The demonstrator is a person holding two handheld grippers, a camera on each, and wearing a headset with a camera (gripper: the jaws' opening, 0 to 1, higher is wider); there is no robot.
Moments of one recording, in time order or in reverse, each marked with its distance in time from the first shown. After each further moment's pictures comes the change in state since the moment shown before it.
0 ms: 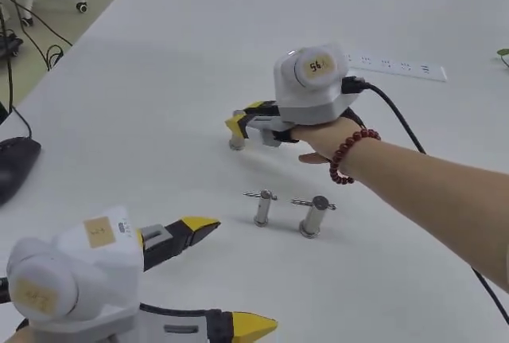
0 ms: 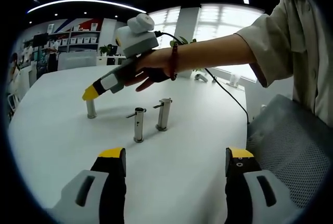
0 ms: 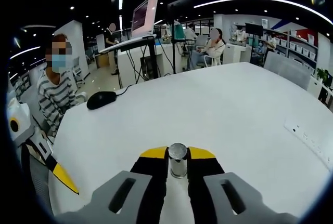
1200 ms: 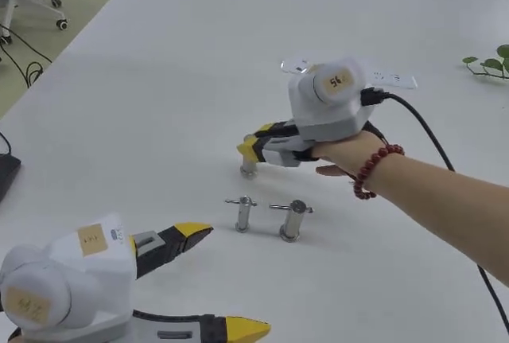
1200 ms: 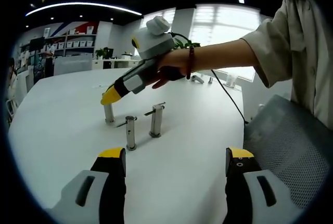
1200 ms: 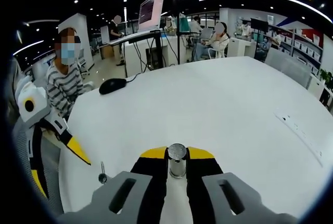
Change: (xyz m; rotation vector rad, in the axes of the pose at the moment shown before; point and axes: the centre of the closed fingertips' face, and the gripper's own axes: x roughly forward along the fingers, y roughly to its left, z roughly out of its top) left arm 0.007 -0.013 0.010 0.029 -0.015 -0.027; right arm -0.064 0.006 -0.029 -0.031 0.076 0.036
